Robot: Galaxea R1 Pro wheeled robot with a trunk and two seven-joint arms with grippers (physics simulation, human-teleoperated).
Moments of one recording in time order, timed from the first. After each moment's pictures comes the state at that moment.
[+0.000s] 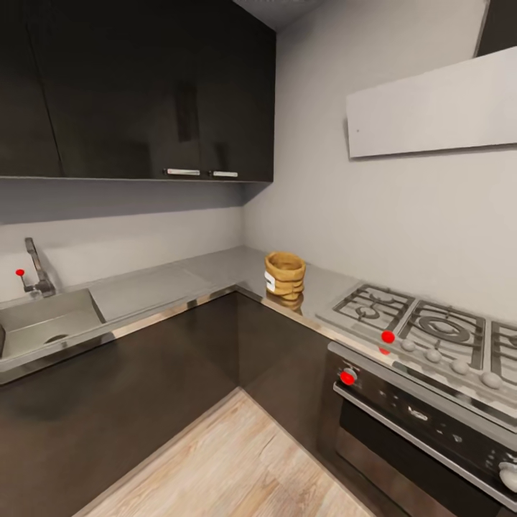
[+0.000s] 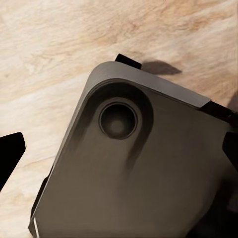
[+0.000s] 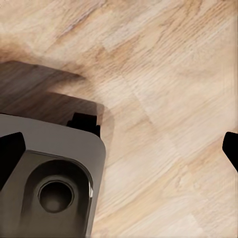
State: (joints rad) left arm 0.00 -0.01 -0.07 -0.08 0.49 -0.06 0.11; right arm -0.20 -0.08 -0.14 0.03 0.35 -0.03 0.01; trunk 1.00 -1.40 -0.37
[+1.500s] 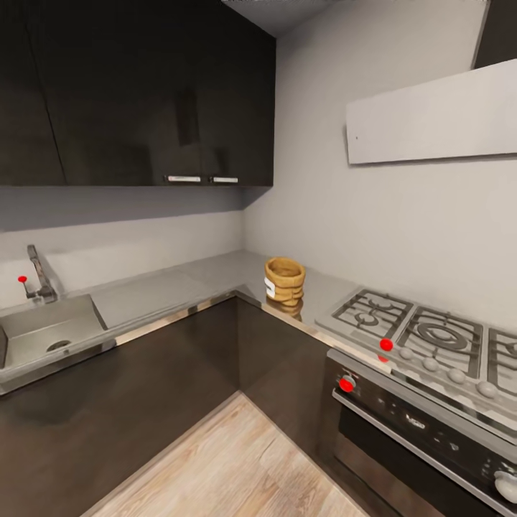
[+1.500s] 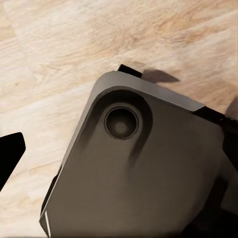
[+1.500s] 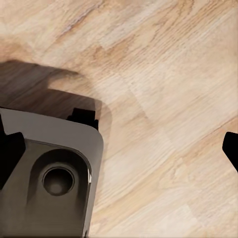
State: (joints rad) left arm 0.00 -0.02 -0.07 -0.06 0.48 -0.12 0.11; right arm -0.20 -0.08 -0.14 0.03 0.34 -0.02 0.00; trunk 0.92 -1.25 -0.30
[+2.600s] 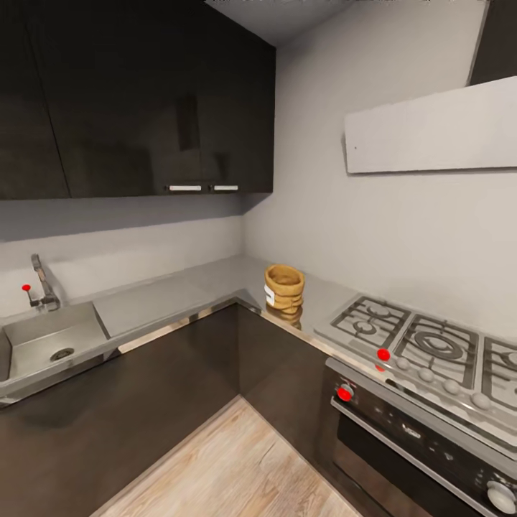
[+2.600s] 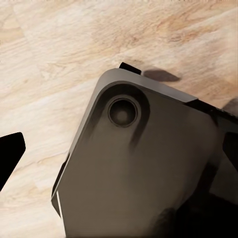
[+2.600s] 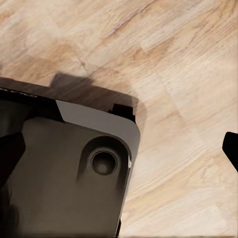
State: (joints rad) left arm 0.00 -0.02 -0.07 -0.06 0.48 -0.12 0.11; right arm -0.20 -0.07 -0.14 0.03 0.34 -0.02 0.15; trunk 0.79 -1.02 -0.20
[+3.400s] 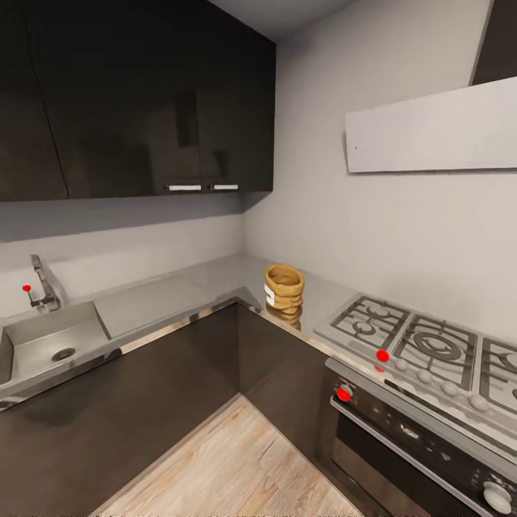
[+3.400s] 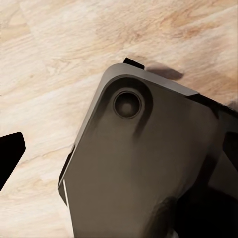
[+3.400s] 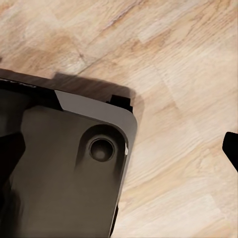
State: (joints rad) left arm 0.00 -0.02 -0.07 -0.06 0.48 -0.12 0.12; right arm -0.20 -0.08 -0.14 0.03 0.35 -0.02 0.14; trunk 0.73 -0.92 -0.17
